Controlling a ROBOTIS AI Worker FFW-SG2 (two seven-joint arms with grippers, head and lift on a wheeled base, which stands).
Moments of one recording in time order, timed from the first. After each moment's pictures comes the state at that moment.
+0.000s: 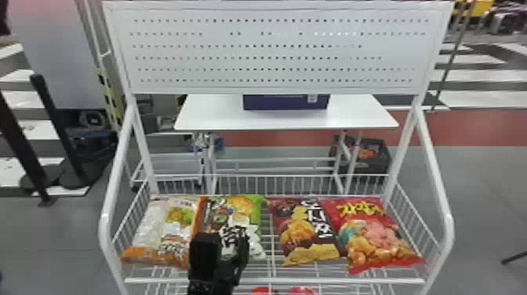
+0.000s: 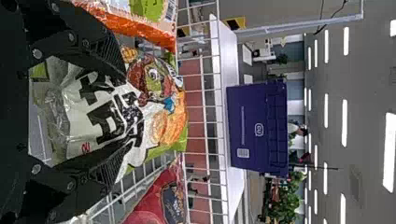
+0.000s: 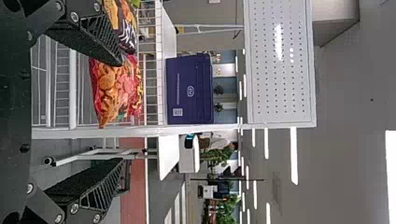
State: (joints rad) left arm 0.01 0.13 -0.37 -1.55 0.16 0.22 0.27; right arm 0.93 -0.25 -0.18 -2.07 -0.35 -0.42 0.11
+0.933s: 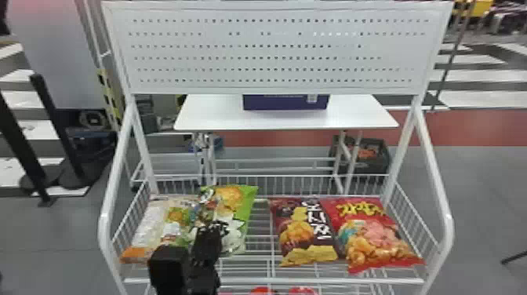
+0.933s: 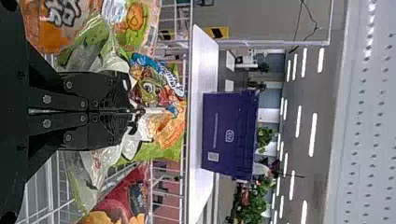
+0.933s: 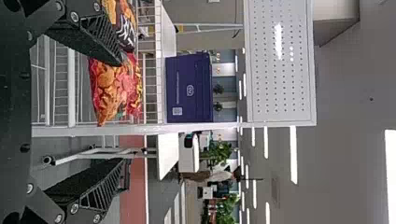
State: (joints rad) left arm 0.23 0.19 -0.31 -1.88 0.21 0.18 0.29; right arm 0.92 -0.26 -0.18 -2.06 -0.35 -0.42 0.11
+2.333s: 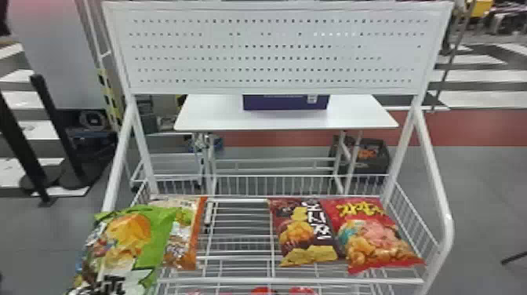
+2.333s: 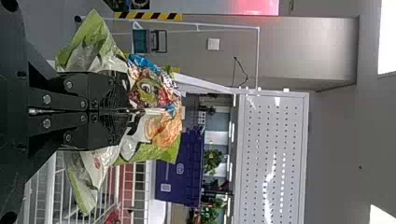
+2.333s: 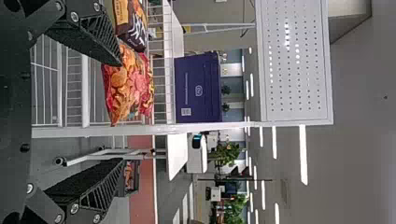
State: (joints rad) left arm 0.91 0.36 -0.04 -2.14 0.22 -0.41 0.25; right arm 0.89 -0.27 -0.16 -2.01 -0.36 -0.40 0.11
